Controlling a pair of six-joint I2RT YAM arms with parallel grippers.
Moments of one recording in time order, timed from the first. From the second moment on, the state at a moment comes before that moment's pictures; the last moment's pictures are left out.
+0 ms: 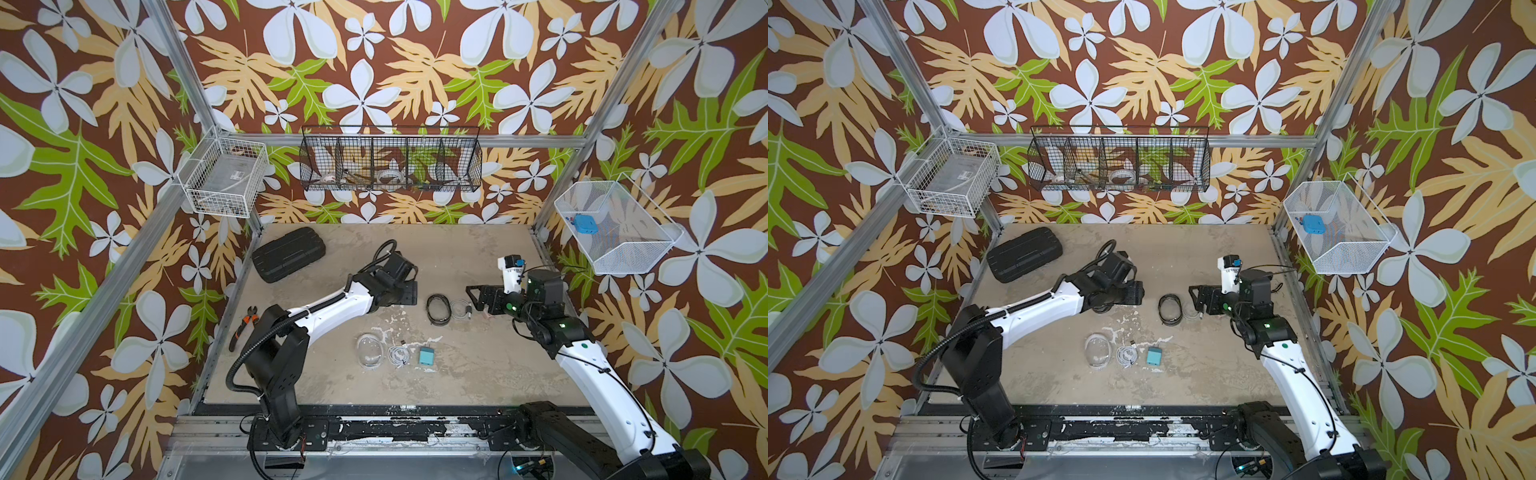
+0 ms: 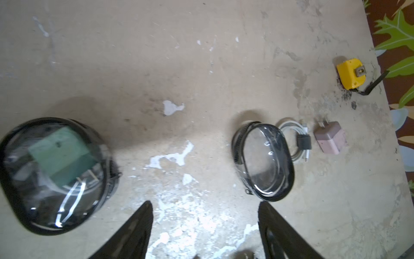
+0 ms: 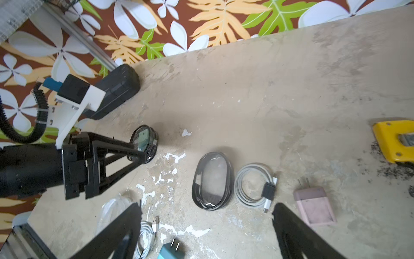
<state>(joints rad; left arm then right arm) -0.76 1.80 1.40 -0.49 -0.09 -0.62 0.09 0.95 0.76 -0.36 -0.37 0.27</state>
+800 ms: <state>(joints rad) -0.99 2.45 2.18 -0.89 -0.29 -0.67 -0.10 0.70 0.52 -0.23 -0.41 0.45</state>
